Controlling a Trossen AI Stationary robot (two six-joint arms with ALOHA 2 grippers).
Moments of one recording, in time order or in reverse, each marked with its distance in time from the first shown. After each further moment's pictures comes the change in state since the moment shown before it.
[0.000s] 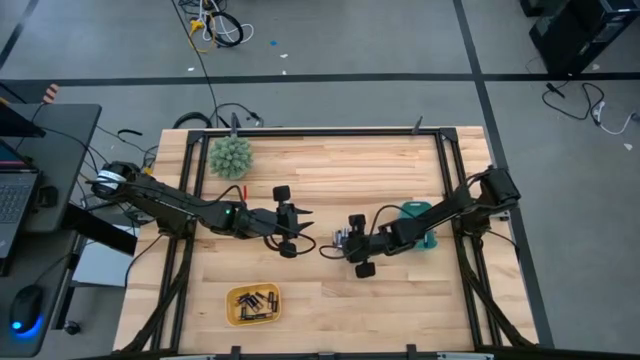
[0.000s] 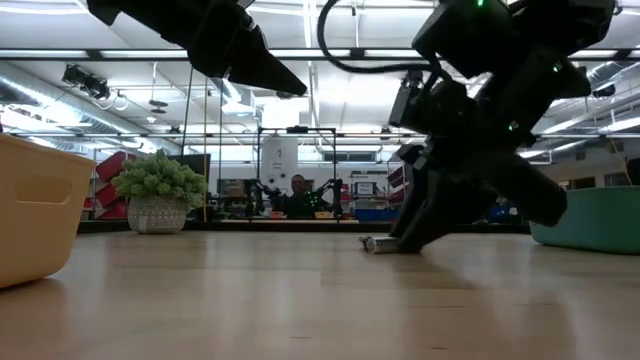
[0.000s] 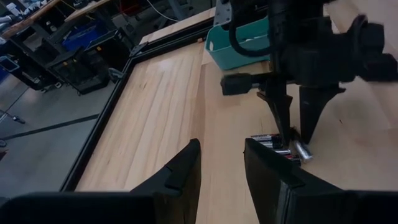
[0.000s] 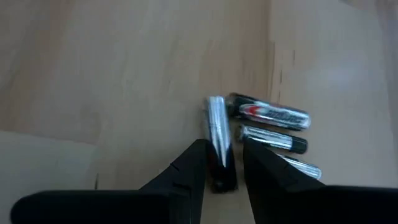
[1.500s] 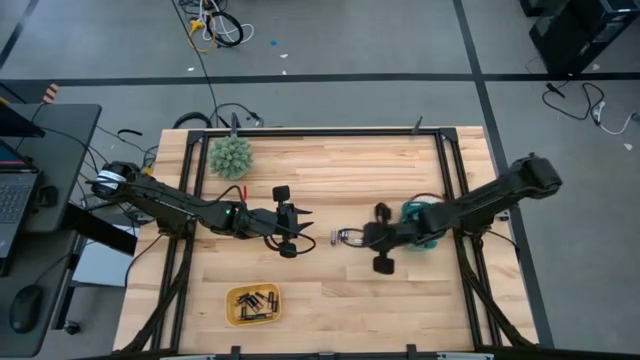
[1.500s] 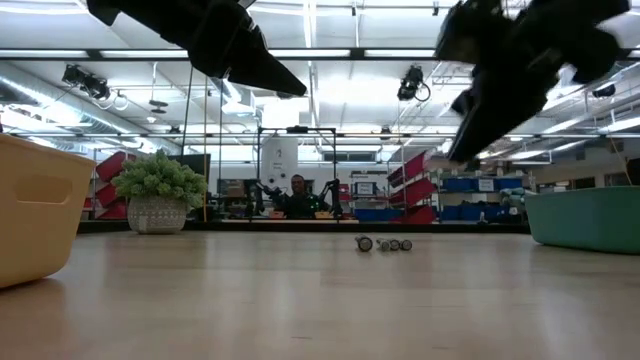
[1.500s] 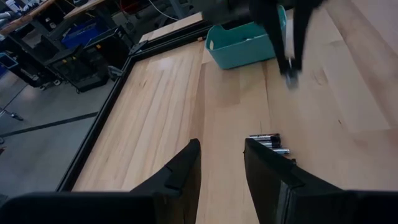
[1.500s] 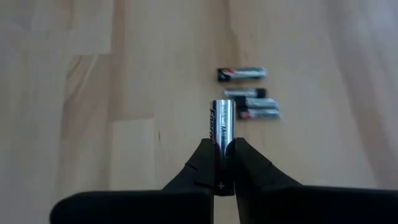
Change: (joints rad) left arm 0.000 0.000 0.000 -0.004 0.000 -0.016; right arm 0.039 -0.365 -0.001 -0.373 -0.078 0.356
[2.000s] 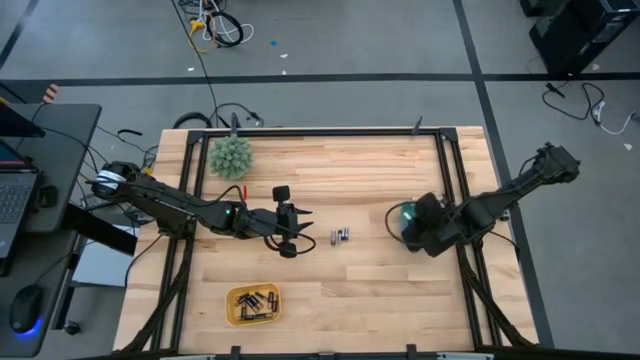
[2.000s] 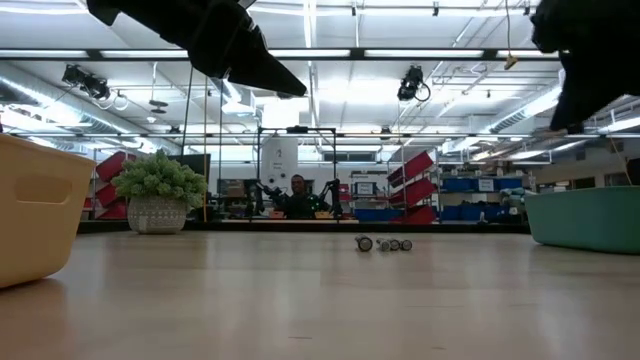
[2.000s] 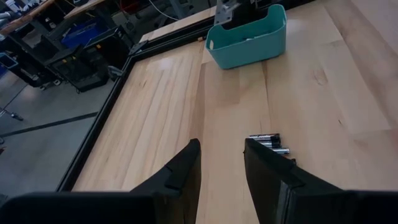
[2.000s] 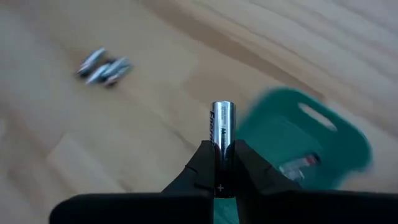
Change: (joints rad) left arm 0.000 0.000 0.000 0.000 0.000 0.000; right arm 0.200 -0.373 0.001 -0.737 0.296 1.045
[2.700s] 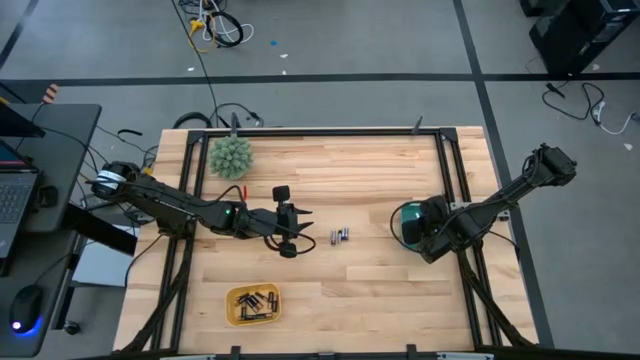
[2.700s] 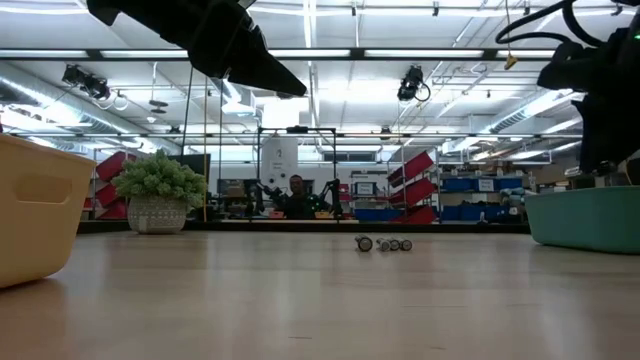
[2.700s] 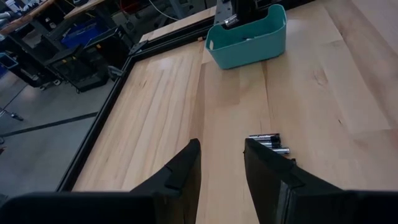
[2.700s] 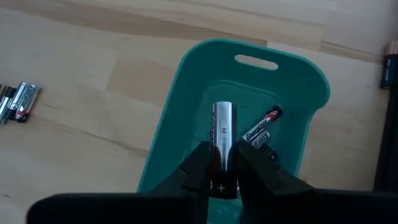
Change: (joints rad) left arm 0.000 0.000 0.000 0.000 0.000 0.000; right arm 0.028 0.085 -0.102 -0.079 -0.037 0.513
